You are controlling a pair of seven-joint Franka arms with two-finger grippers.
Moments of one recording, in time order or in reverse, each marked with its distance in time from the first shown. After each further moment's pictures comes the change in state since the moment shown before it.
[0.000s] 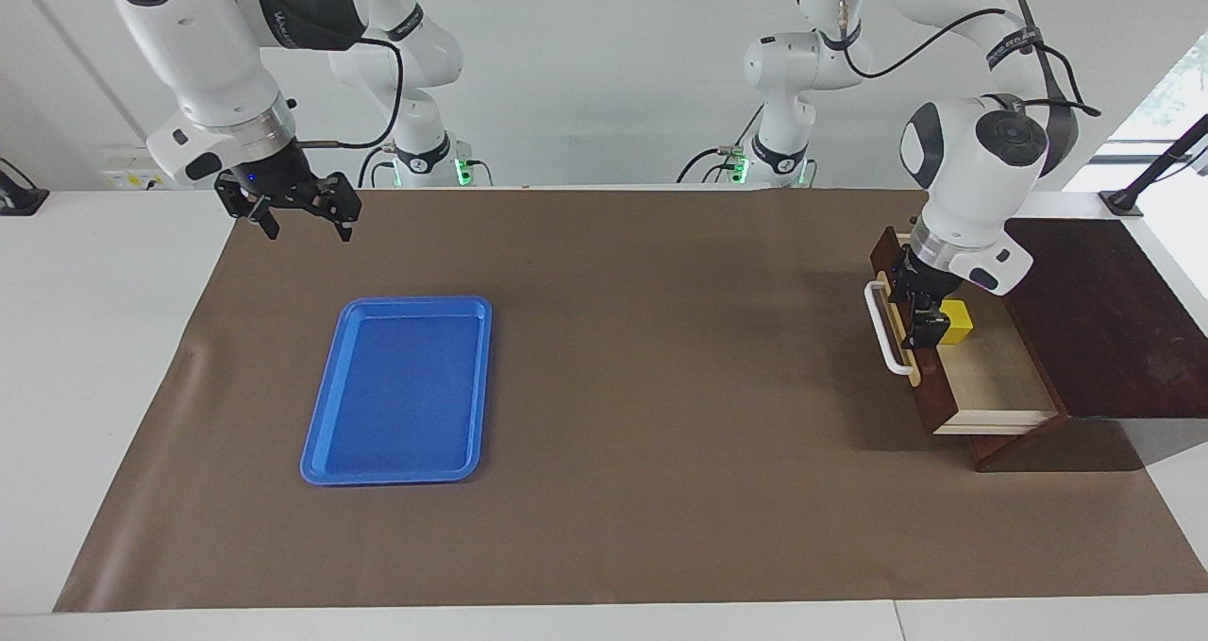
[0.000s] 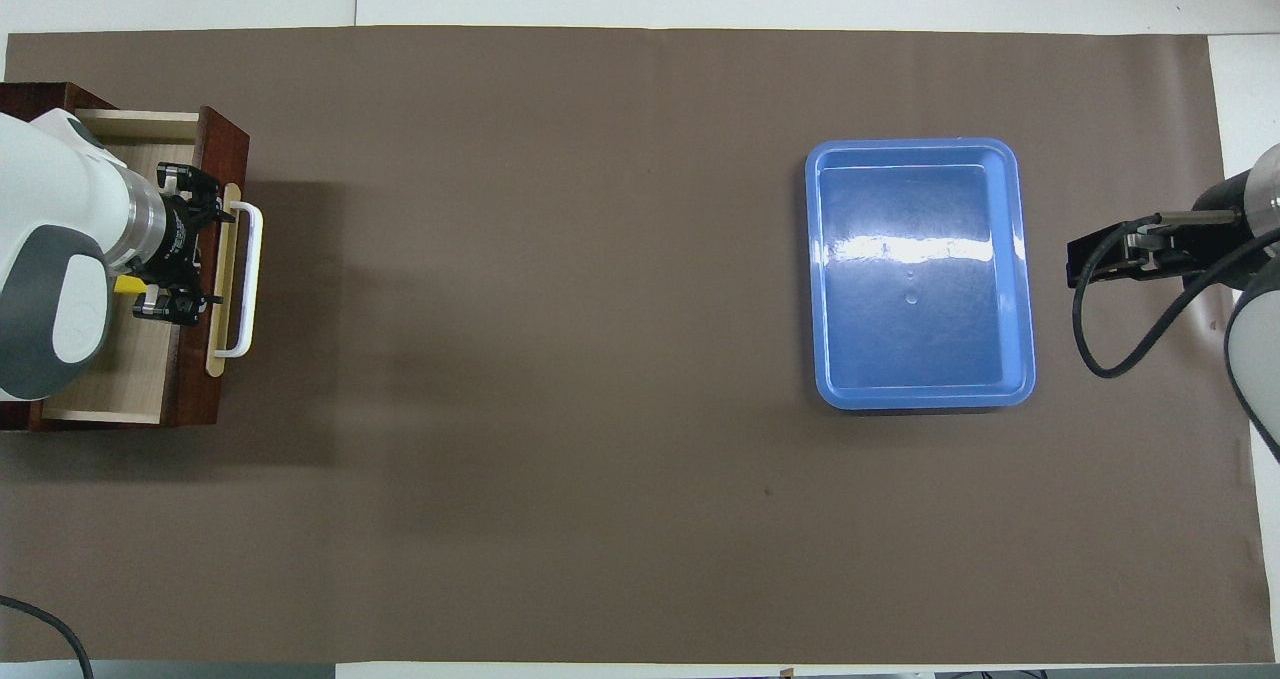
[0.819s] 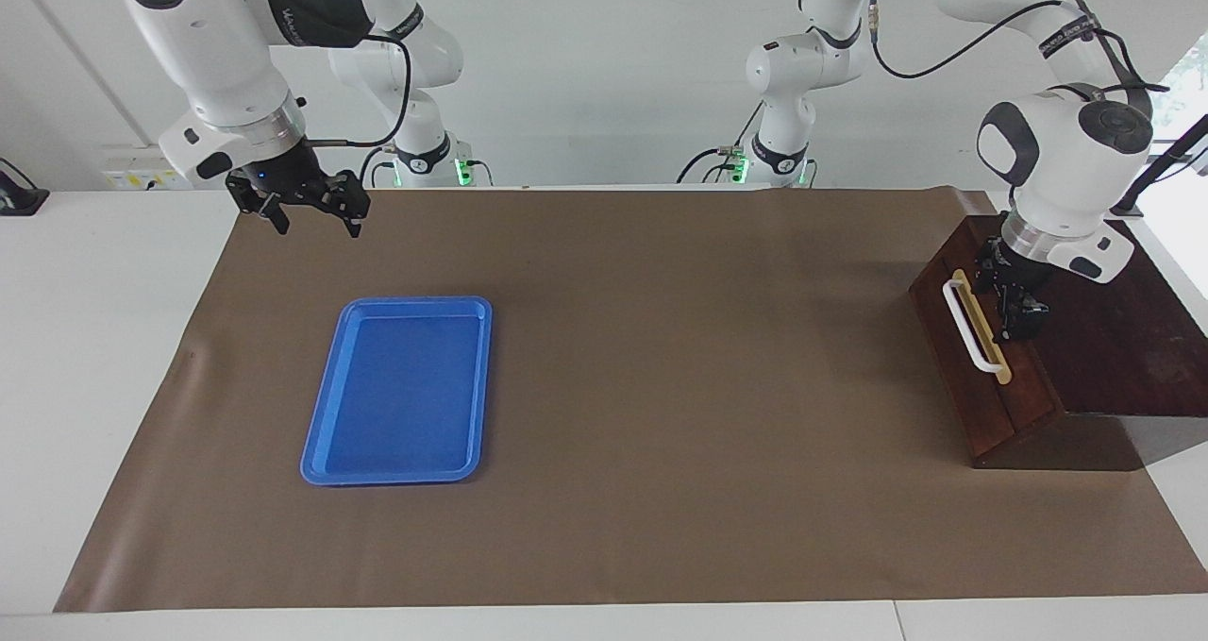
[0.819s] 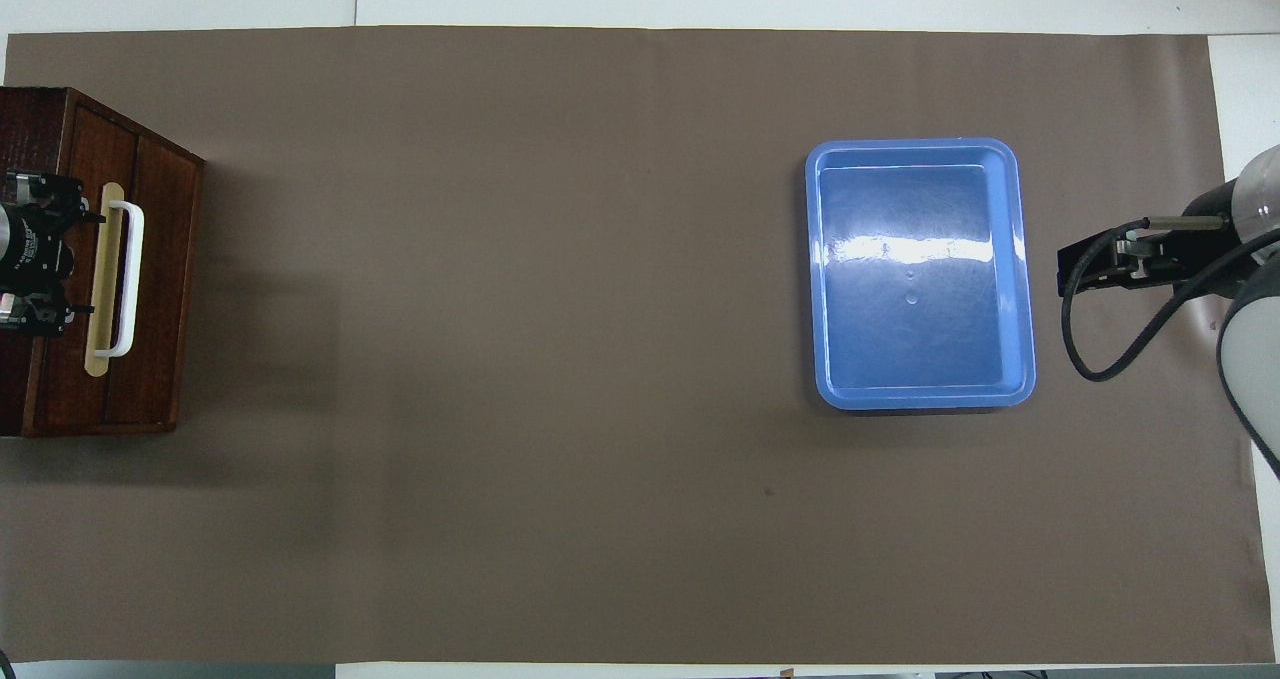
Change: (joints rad) left arm 0.200 0.000 -0.004 0.000 0.022 0.045 0.165; right arm -0.004 -0.004 0.011 -0.001 0.007 -0.022 0.035
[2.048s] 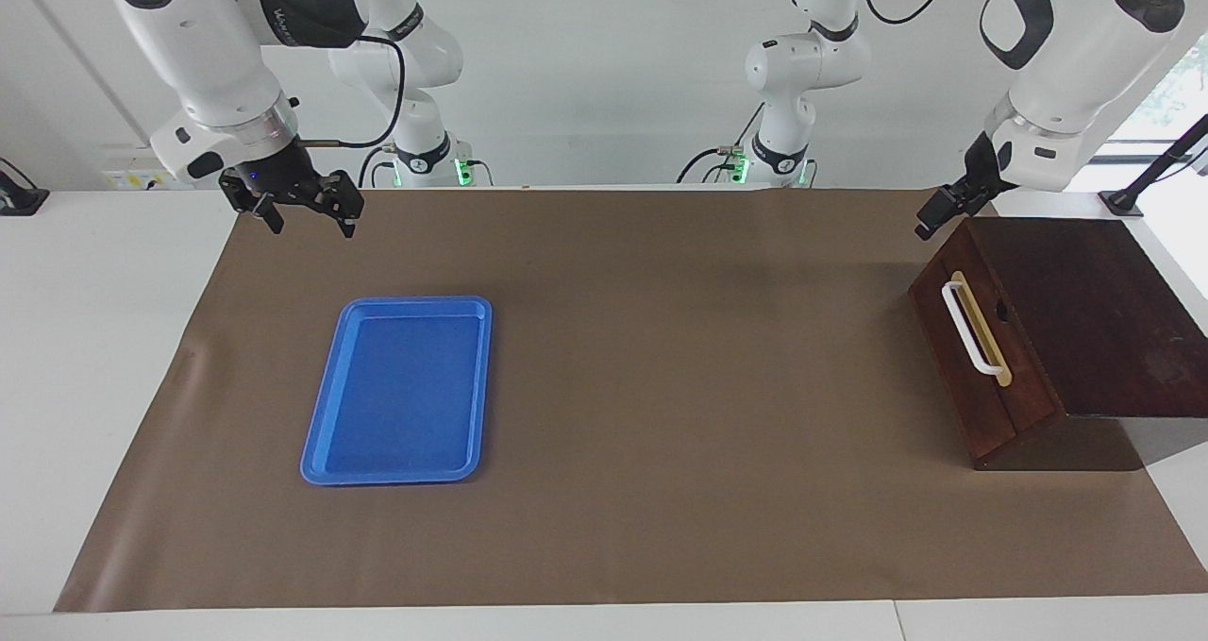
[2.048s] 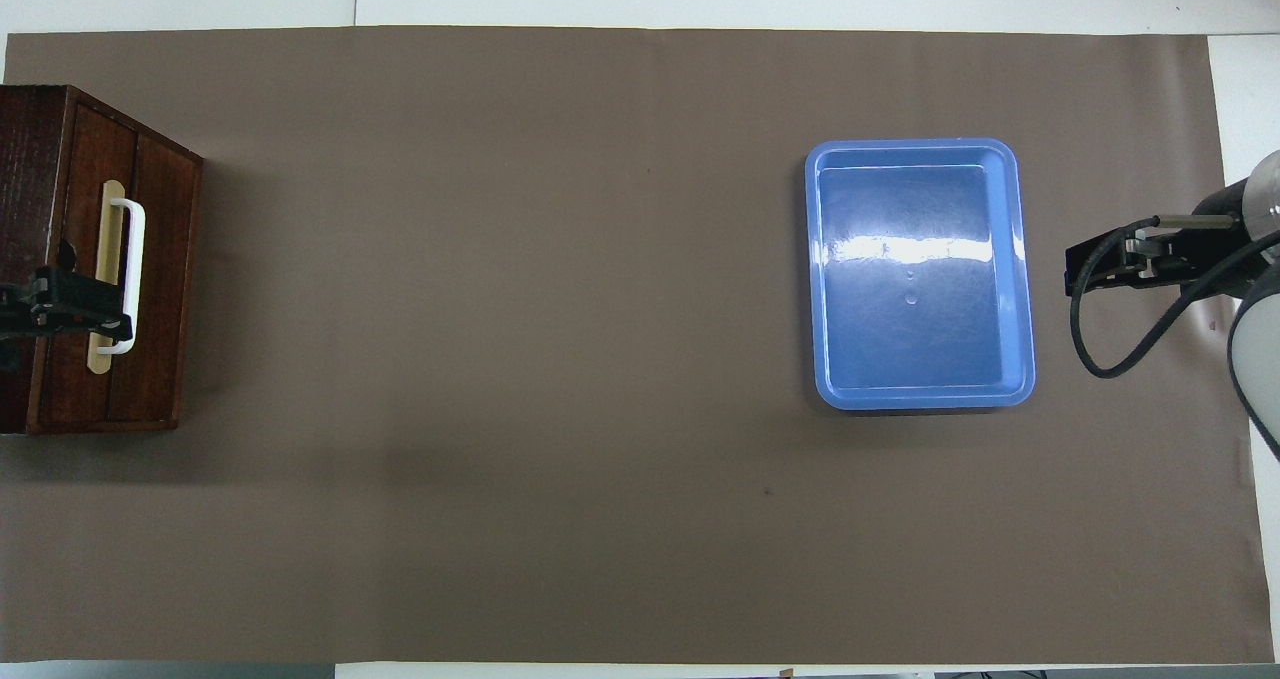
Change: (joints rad) left arm -0.084 -0.184 -0.007 0.169 -0.150 -0.587 1.223; right arm -0.005 0.000 -0.004 0.000 0.000 -0.001 0.000
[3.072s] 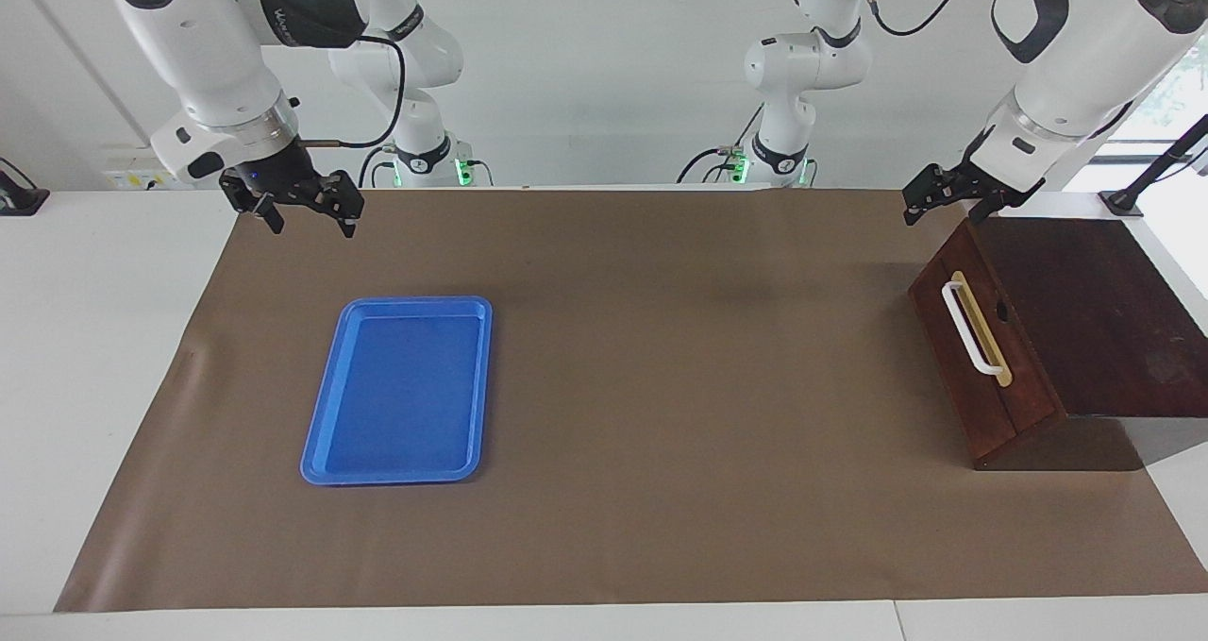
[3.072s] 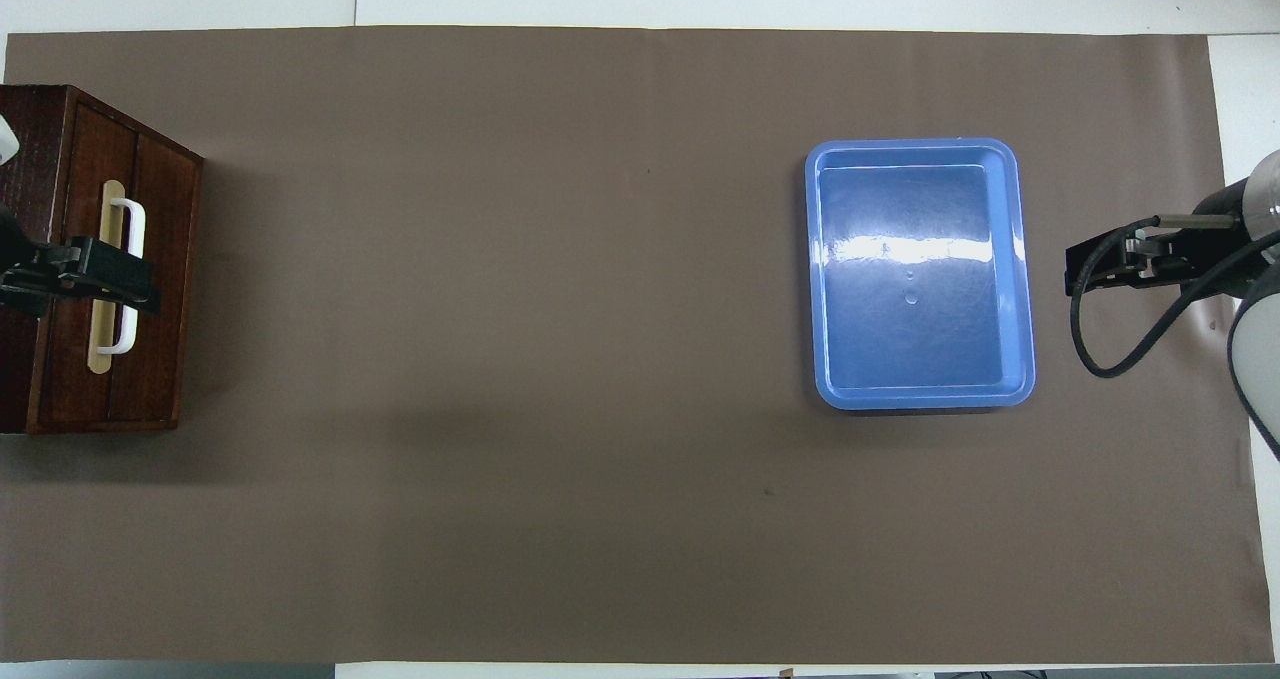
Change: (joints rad) left arm -0.097 0.119 0.021 0.186 -0.003 -0.079 0.154; right arm 0.000 0.000 0.000 0.000 0.000 0.000 0.000
